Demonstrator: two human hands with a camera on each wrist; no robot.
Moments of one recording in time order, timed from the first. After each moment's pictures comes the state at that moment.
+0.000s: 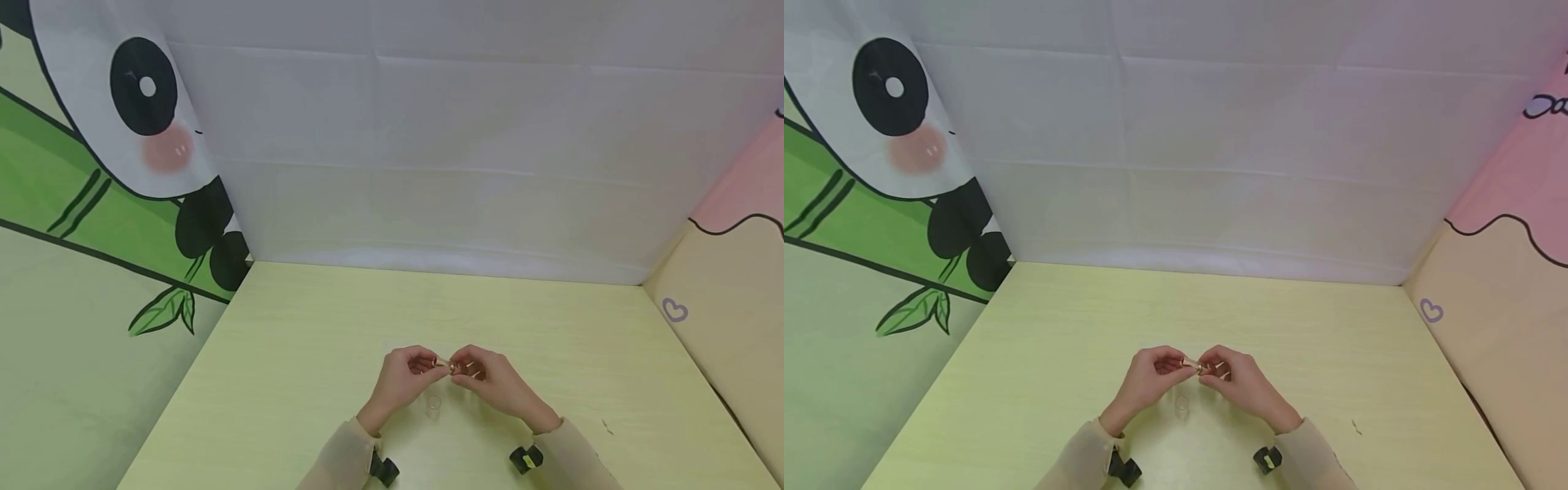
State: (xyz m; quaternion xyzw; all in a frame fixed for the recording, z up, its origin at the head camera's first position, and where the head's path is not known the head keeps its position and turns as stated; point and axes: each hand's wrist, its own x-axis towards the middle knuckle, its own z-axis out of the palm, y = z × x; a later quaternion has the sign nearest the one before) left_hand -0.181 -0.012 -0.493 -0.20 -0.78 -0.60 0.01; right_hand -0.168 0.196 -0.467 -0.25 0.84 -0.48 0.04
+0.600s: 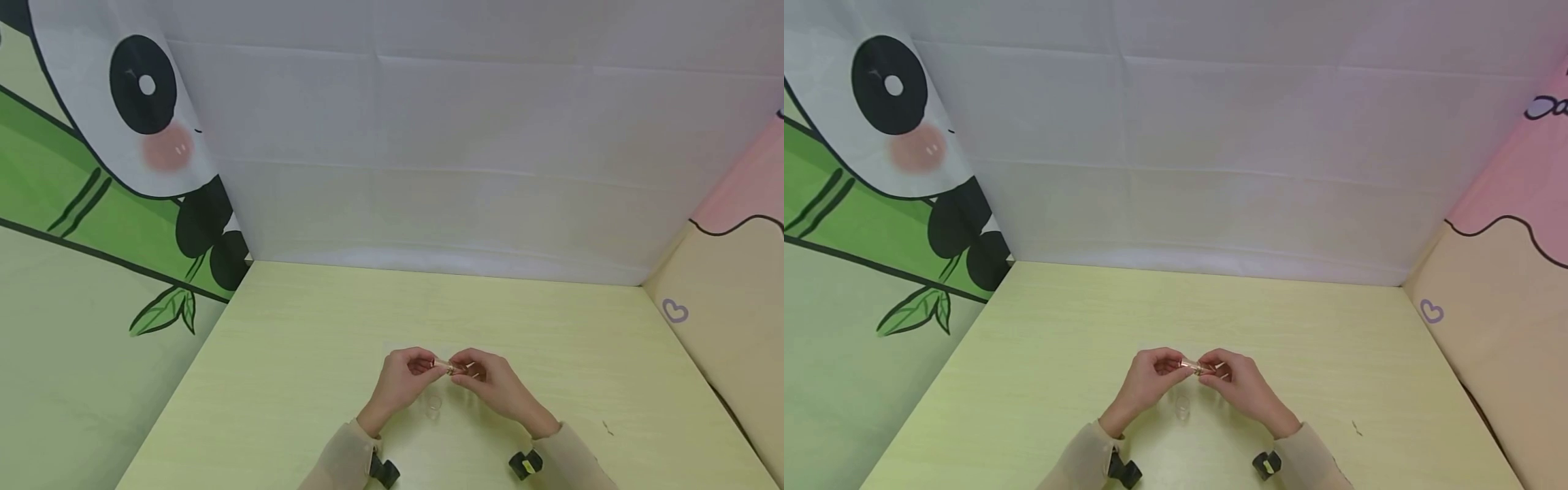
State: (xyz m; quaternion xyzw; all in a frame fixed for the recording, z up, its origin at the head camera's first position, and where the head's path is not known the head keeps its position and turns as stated) left_hand -0.158 -0.018 -0.454 -0.20 -0.77 -0.60 0.00; right_hand -0.162 0.191 -0.481 -0.23 0.84 -0.48 0.03
